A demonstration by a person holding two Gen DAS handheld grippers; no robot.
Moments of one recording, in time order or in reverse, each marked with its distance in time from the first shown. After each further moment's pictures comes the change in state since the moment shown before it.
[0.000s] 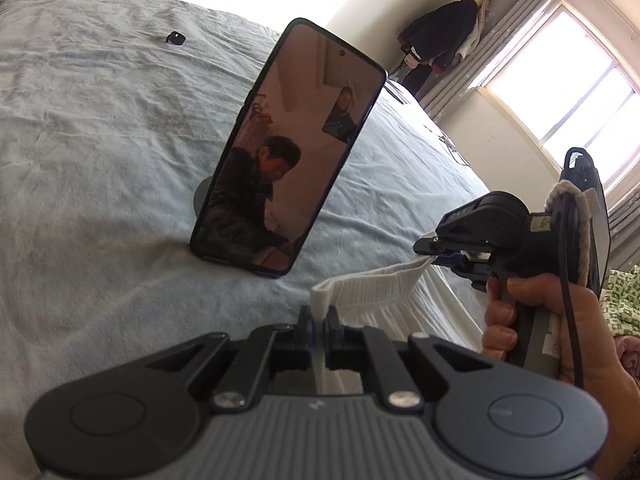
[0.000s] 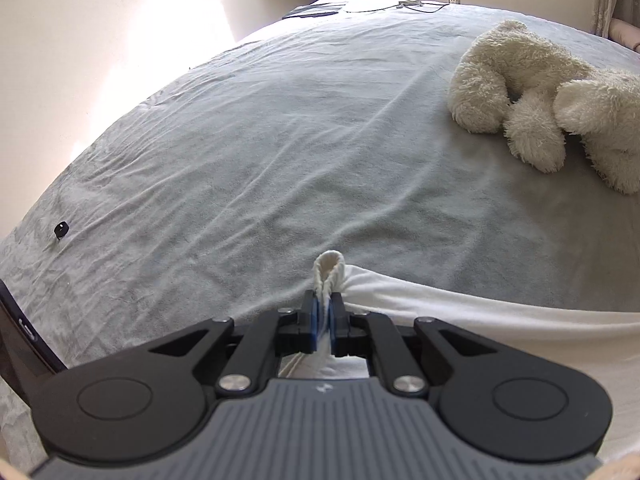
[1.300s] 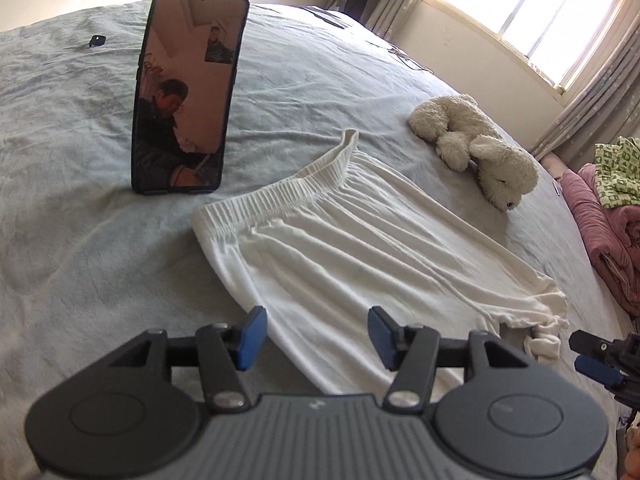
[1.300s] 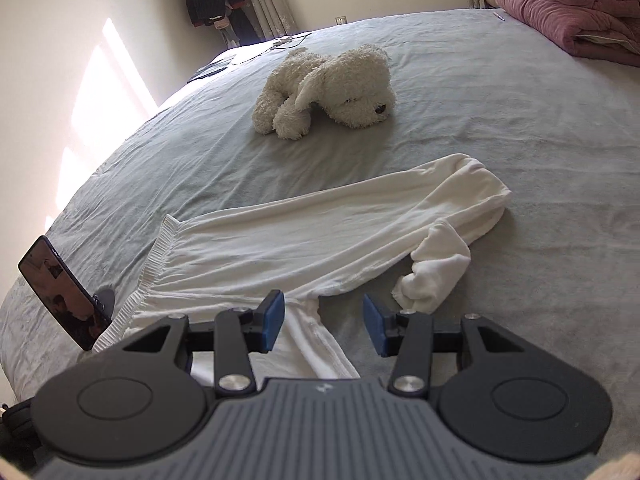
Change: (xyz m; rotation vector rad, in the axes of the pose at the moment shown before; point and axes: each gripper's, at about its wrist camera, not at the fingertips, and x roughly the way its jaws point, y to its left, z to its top) left arm -0.039 -0.053 -0.046 0.305 0.178 -0.029; right arm -0.223 -0.158 -0.145 0.254 -0.123 -0.091
